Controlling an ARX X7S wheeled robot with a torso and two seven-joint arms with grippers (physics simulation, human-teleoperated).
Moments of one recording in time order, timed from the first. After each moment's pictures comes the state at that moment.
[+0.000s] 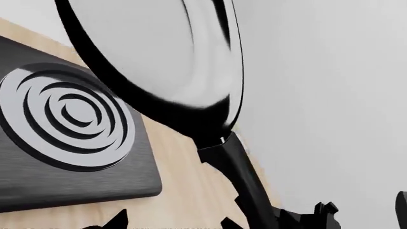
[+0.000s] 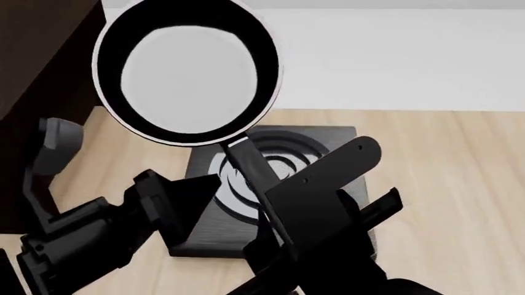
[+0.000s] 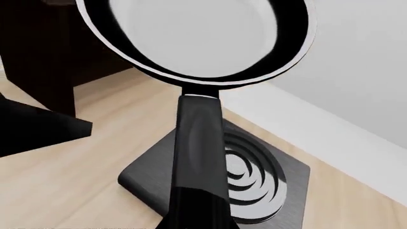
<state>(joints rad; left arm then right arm) -0.65 -0.18 -0.06 0.20 -1.71 -1.11 -0.67 0.75 0.51 -0.37 -0.60 0.87 1.26 0.28</state>
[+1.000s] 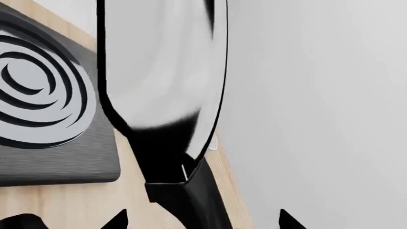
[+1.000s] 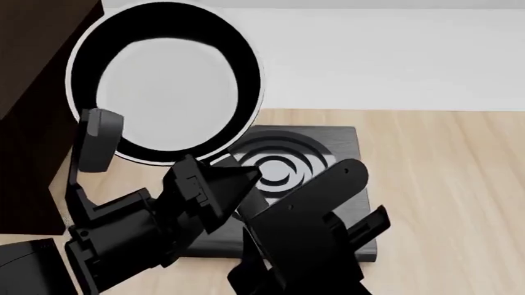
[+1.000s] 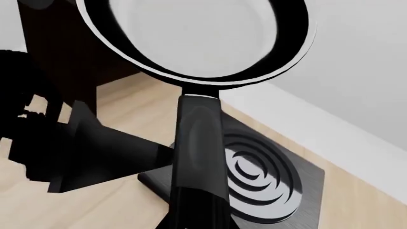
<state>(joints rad) -0.68 -0.09 0.04 0.09 -1.78 -0.99 -0.70 0.70 0.52 -0.36 -0.69 0.93 1.27 0.33</state>
